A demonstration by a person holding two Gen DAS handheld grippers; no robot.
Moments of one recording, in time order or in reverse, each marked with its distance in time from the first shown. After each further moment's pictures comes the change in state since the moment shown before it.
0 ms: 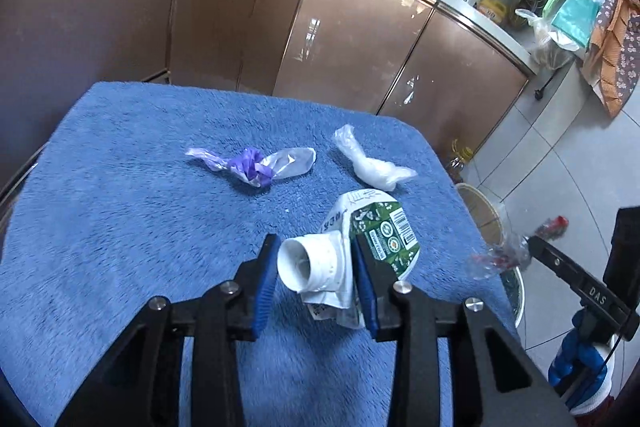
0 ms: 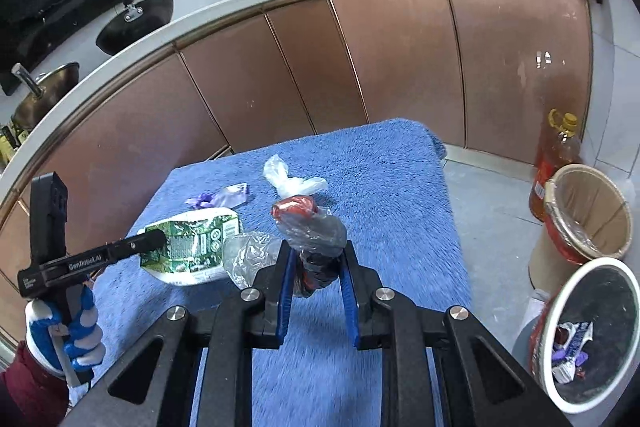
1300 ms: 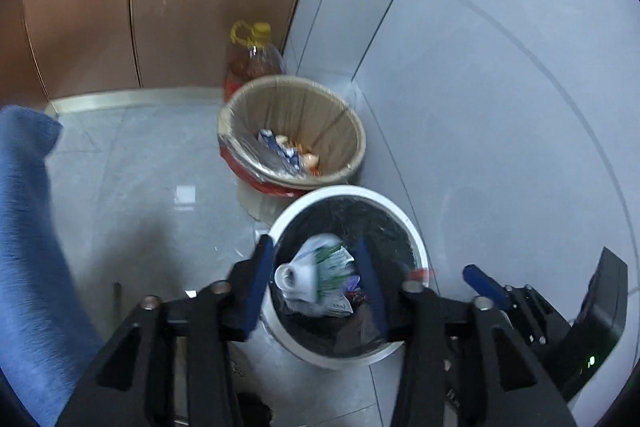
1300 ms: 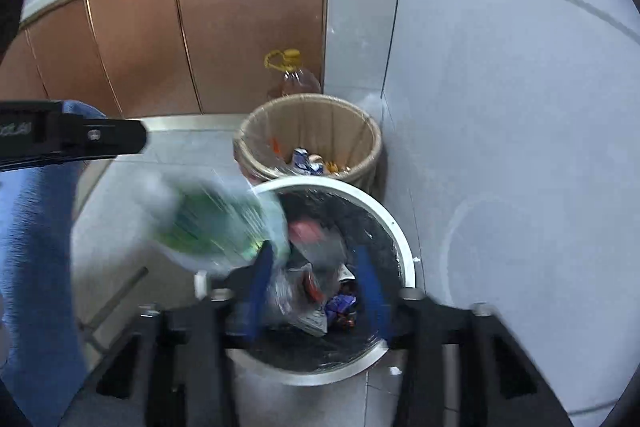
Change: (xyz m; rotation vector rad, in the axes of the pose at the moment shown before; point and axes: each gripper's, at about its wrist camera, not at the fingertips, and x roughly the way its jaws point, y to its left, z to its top) left arm 0.251 -0.431 -0.053 0.433 0.360 -0.301; right arm -0.076 -0.272 -0.086 0.217 0.097 -0.724
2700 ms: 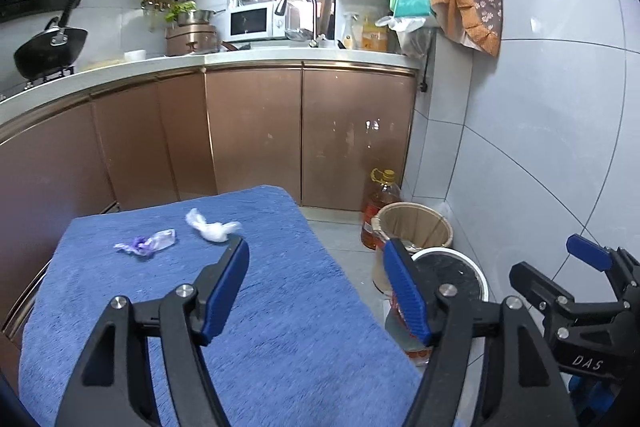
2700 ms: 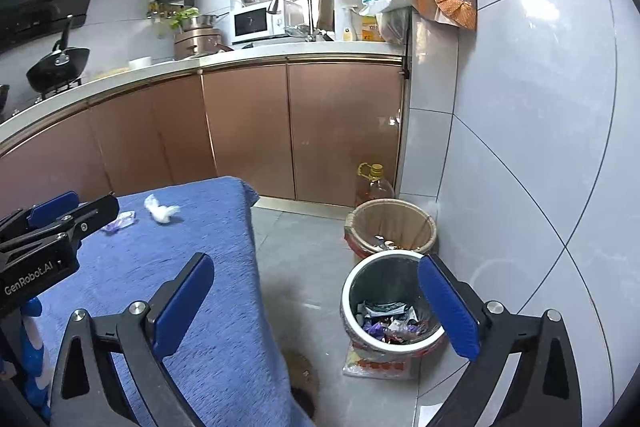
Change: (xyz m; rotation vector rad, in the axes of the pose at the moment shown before) left arm -0.348 0.010 -0.212 -0.022 -0.594 0.426; right arm -0.277 0.108 -0.051 -0.089 -0.376 0.206
